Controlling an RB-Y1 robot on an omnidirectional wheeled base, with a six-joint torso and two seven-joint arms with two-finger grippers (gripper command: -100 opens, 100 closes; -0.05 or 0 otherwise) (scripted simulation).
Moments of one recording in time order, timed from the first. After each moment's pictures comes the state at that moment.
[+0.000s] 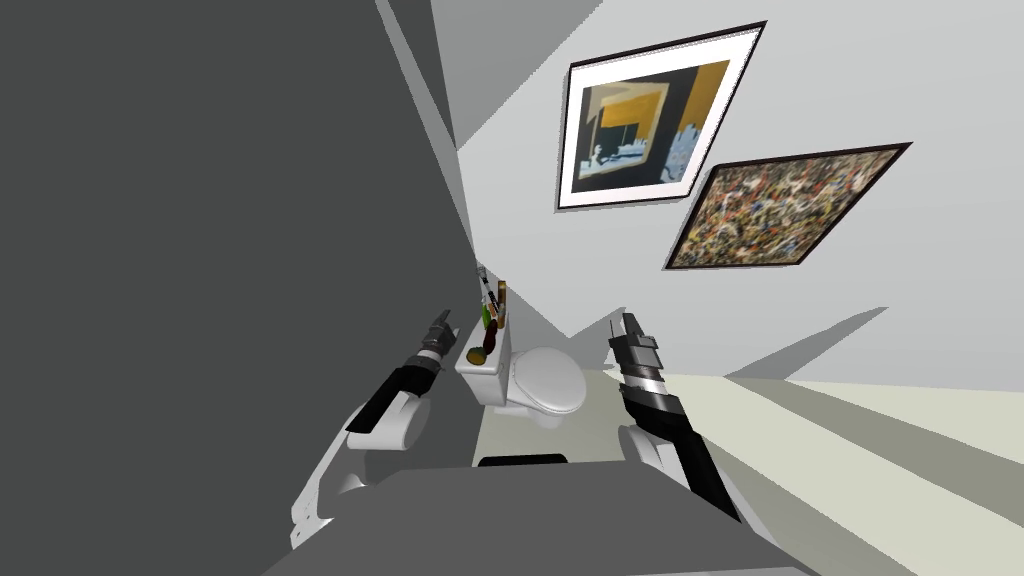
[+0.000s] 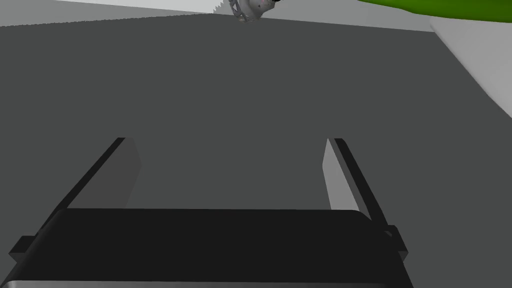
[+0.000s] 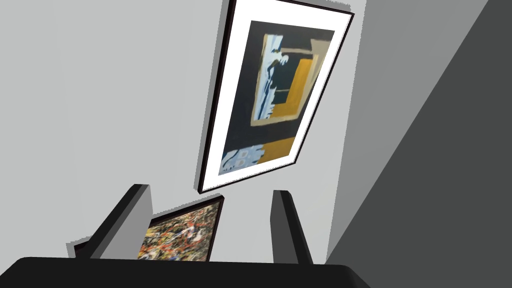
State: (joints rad) left arm 0.29 0.19 -0.01 -2.34 0.14 0.35 0.12; right arm 0.53 0.02 -0.07 -2.21 -0.07 -0.50 0.08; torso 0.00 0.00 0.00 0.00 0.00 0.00
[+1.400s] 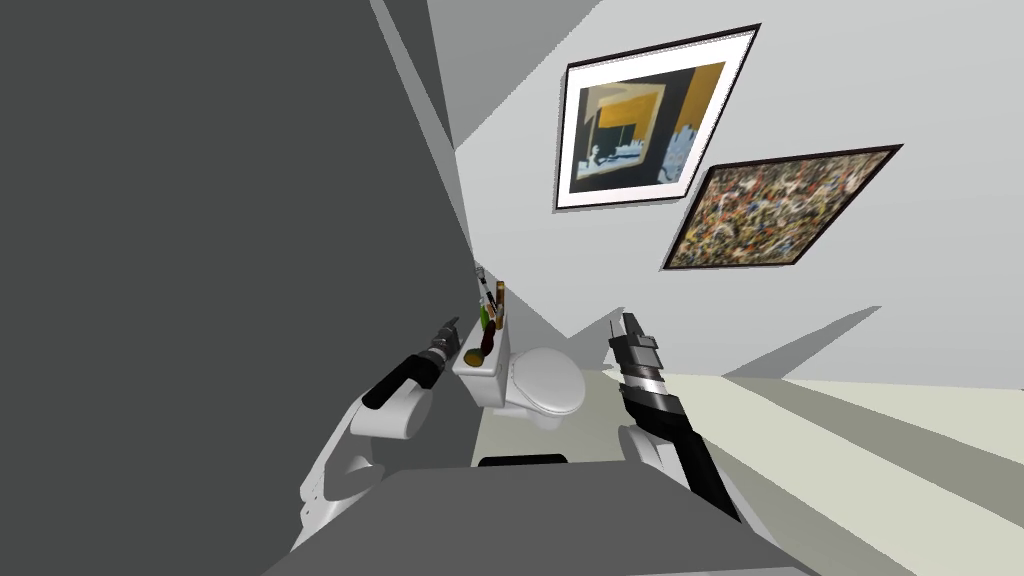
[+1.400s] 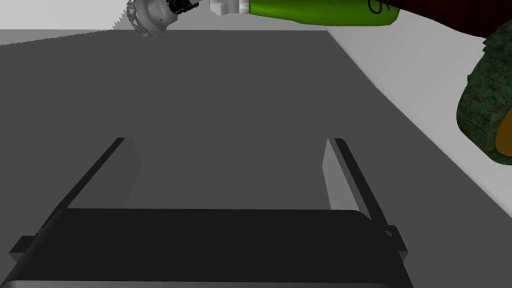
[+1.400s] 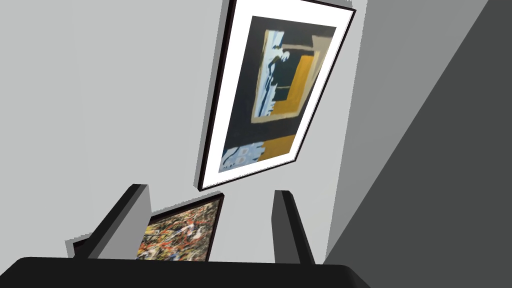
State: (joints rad) left arm 0.22 0.21 -0.02 -2.38 0.12 0.75 0.15; right arm 0.53 0.02 -0.07 -2.21 -0.07 -0.50 0.08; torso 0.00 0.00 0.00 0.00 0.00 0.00
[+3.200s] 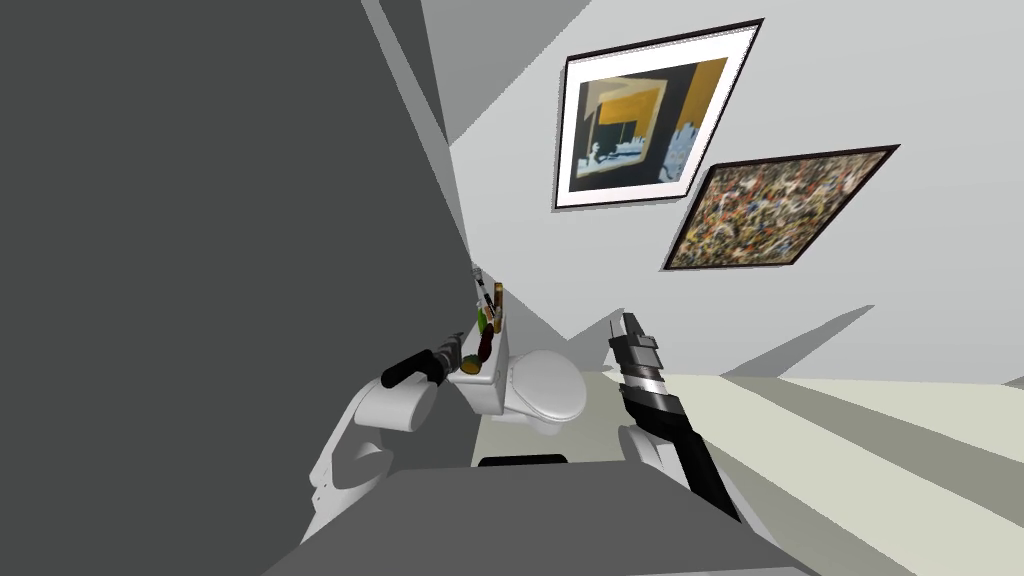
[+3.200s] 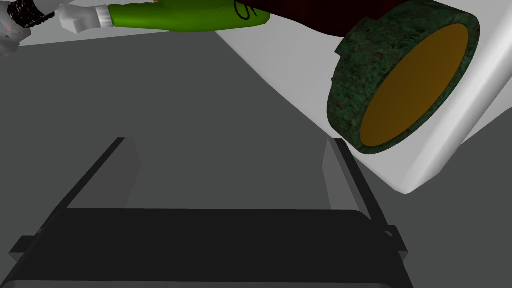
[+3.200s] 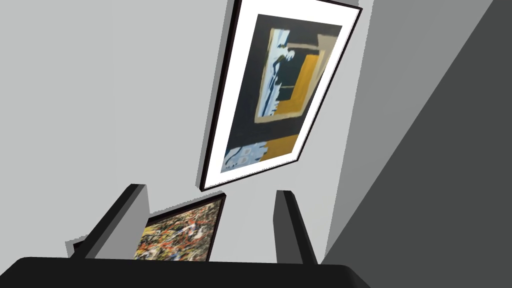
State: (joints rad) left arm 0.15 0.19 -0.05 -2.43 0.08 1.22 0.19; right arm 0.53 0.02 -0.07 -2.21 -0.07 -0.50 0.08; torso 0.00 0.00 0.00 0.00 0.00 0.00
